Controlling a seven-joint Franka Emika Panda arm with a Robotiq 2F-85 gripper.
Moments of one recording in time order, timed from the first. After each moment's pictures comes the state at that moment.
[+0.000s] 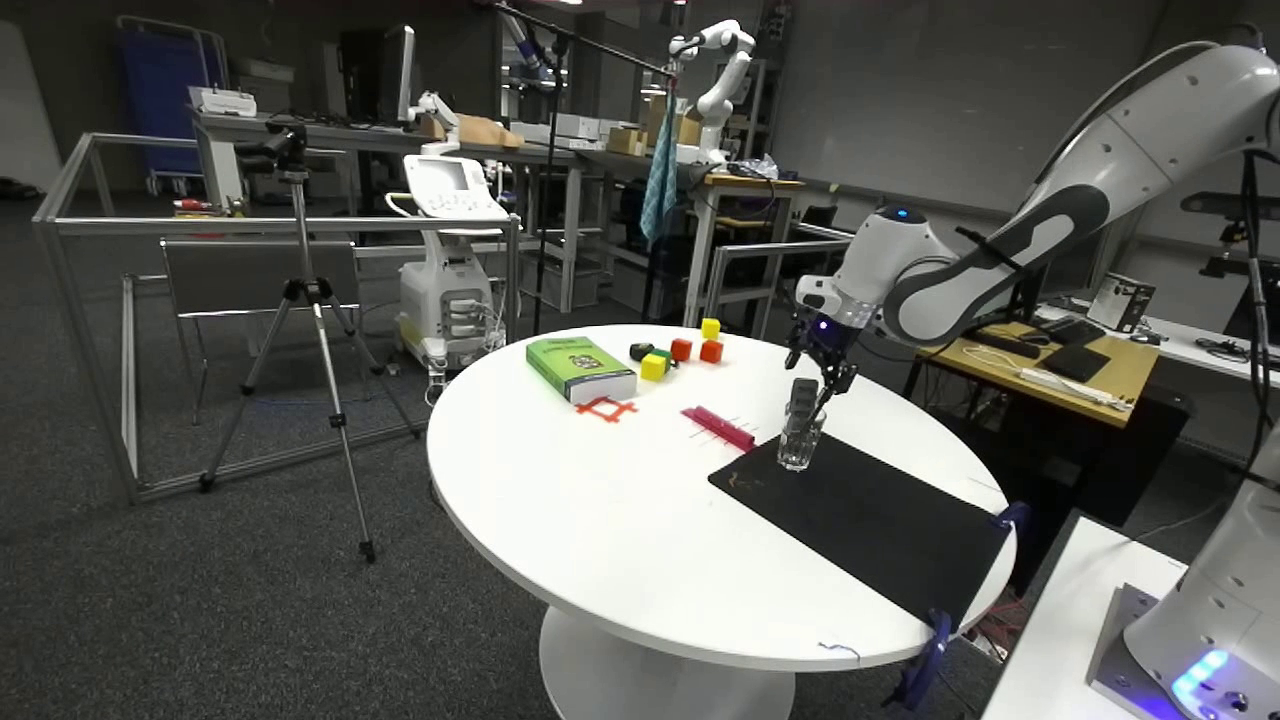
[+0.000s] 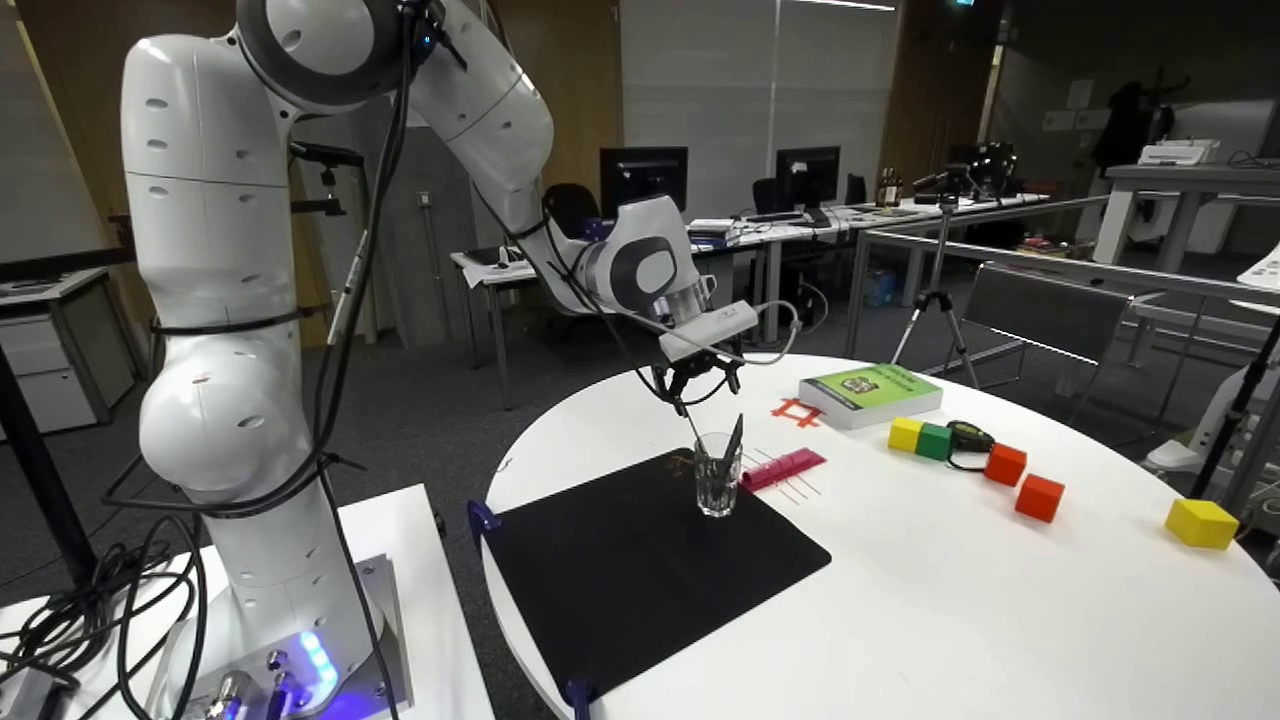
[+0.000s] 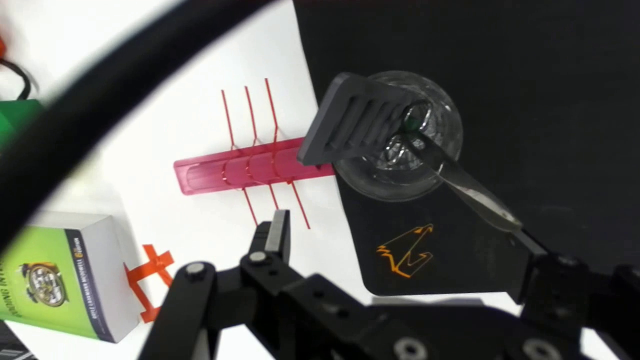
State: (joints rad) arm 0.03 0.17 0.03 -2.31 -0.34 2.76 -1.00
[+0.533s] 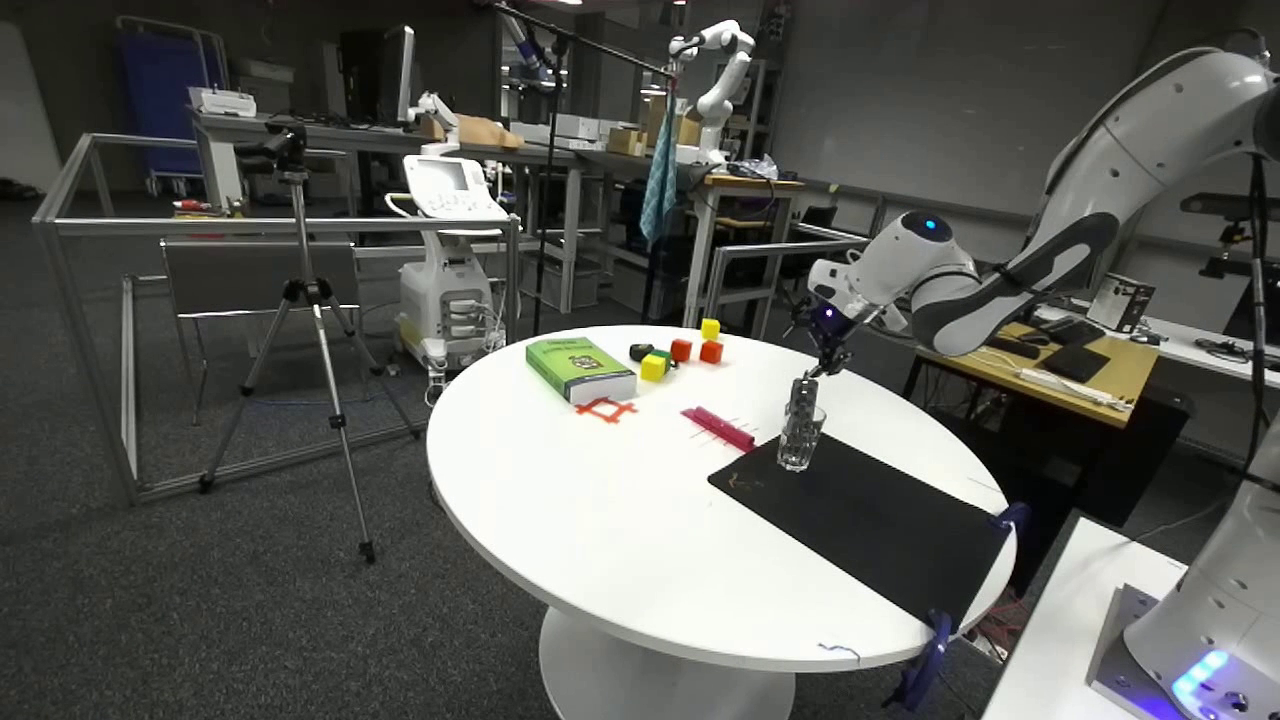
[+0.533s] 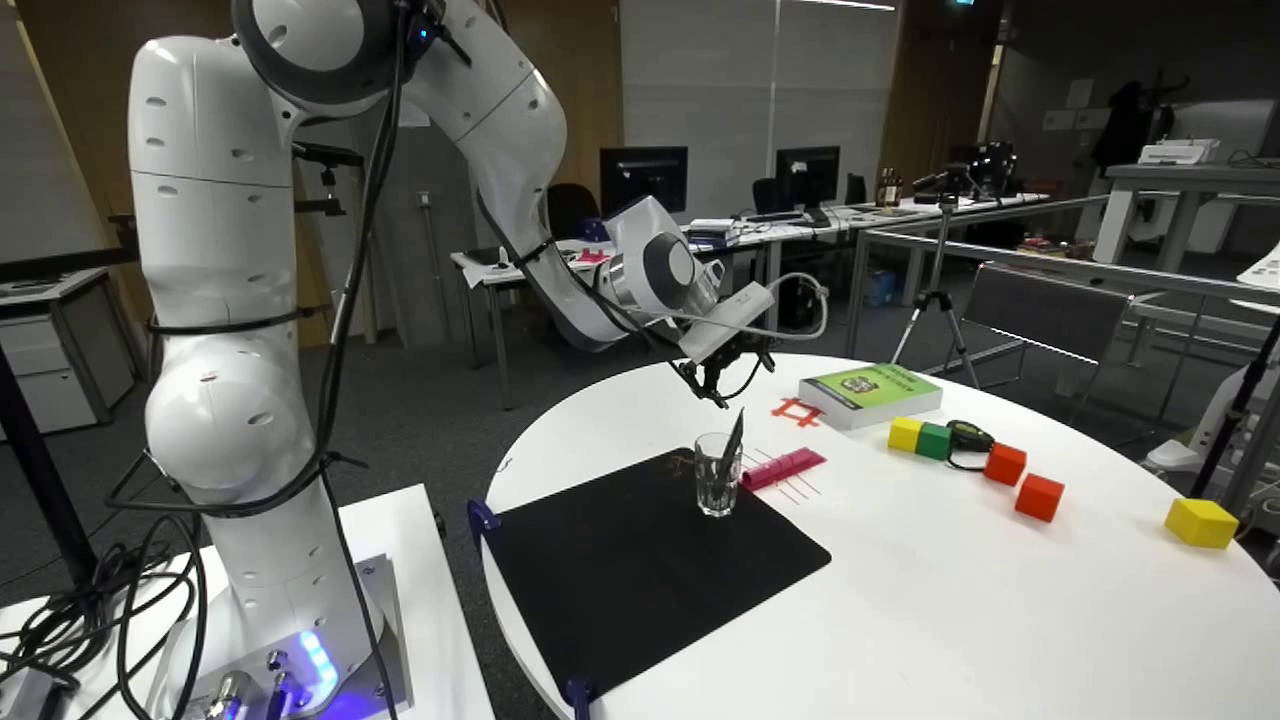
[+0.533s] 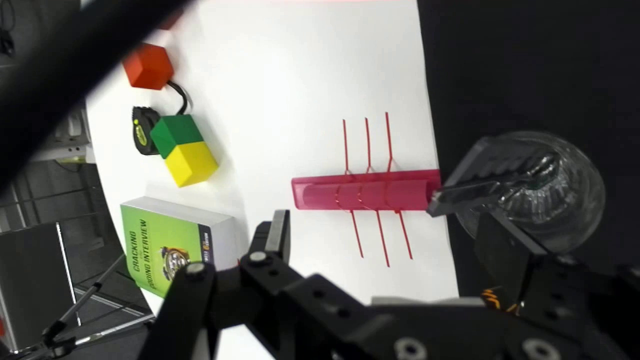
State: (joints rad) arm 0.08 0.19 -0.15 -2.29 -0.89 3.00 -0.59
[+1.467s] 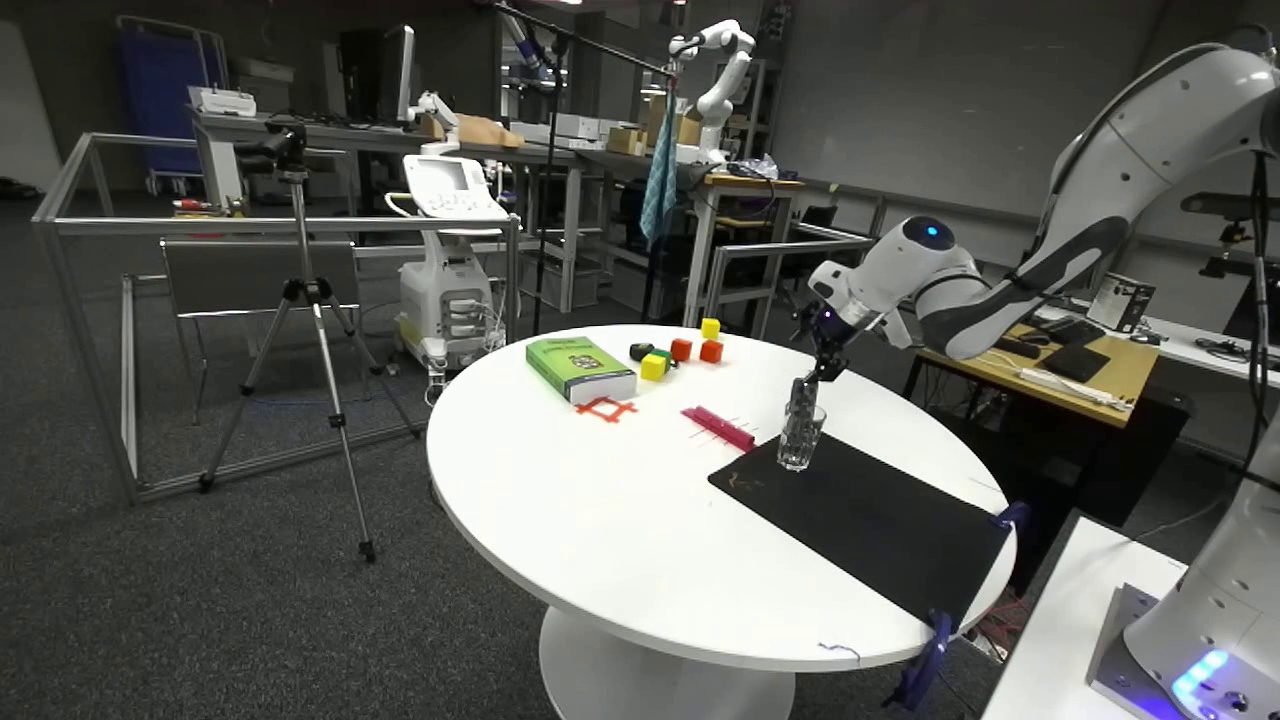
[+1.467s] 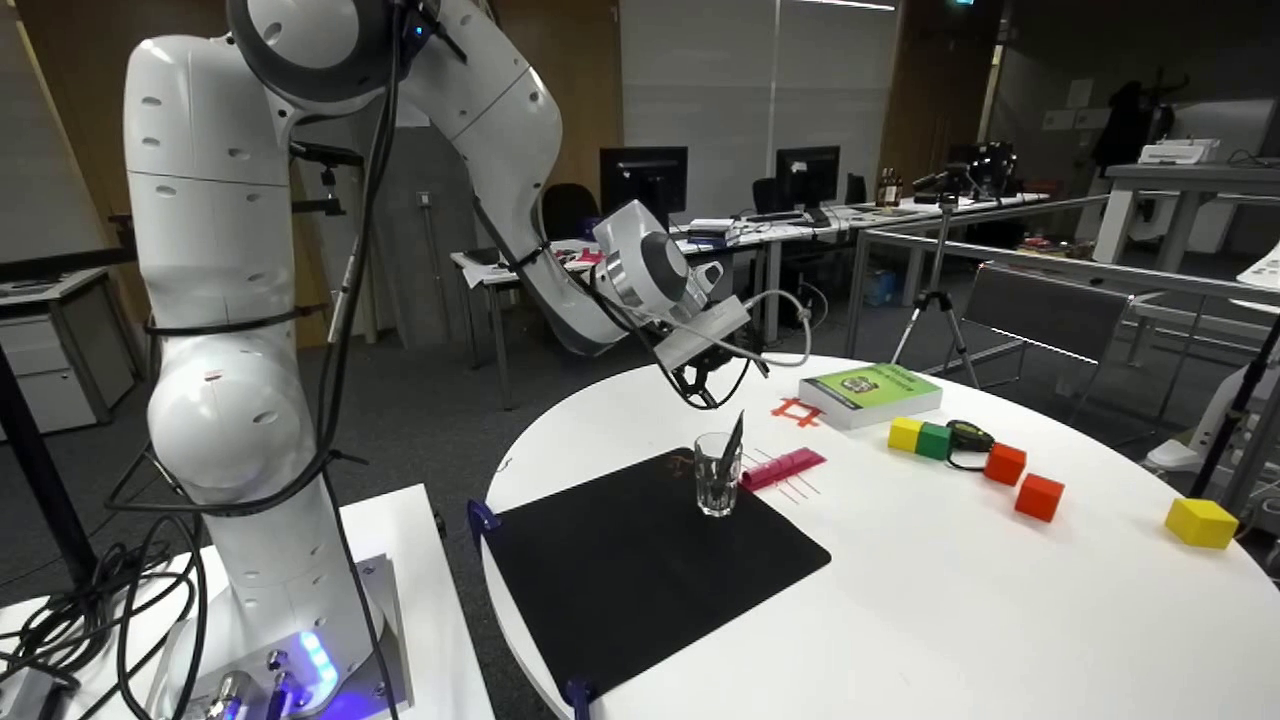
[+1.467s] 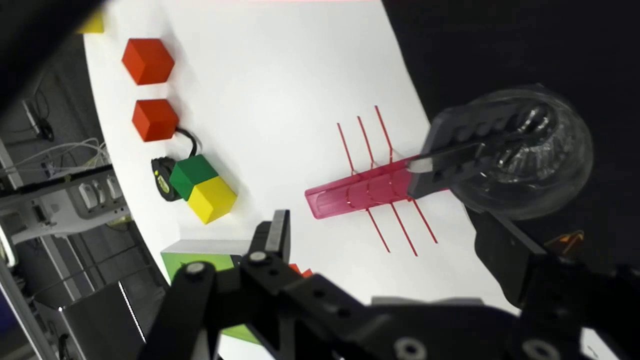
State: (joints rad) arm 0.10 0.17 -0.16 -2.30 -1.02 2.97 -0.17
